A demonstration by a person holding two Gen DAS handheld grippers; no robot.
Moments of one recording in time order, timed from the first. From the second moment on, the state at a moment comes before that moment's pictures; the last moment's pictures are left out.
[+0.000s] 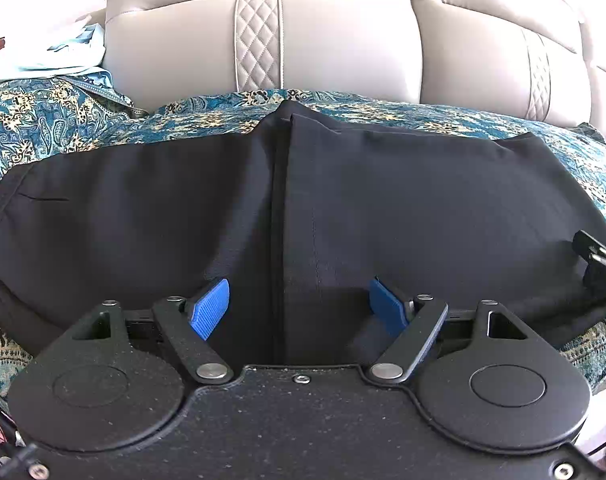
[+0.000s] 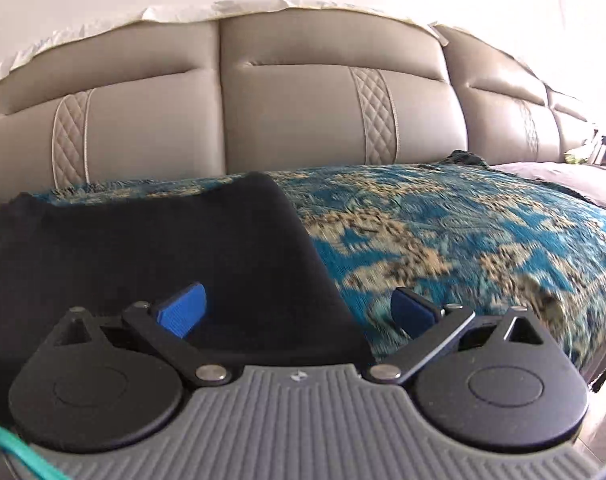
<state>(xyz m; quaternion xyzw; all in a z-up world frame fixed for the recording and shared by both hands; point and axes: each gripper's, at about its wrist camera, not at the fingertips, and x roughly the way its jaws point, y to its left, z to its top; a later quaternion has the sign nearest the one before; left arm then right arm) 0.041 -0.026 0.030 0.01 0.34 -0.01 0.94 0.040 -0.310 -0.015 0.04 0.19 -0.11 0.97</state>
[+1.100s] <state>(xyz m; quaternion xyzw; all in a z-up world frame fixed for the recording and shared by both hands) 0.012 0.164 0.054 -0.16 0.32 0.18 0.92 0.033 -0.149 -0.010 -0.09 0.13 0.13 0.98</state>
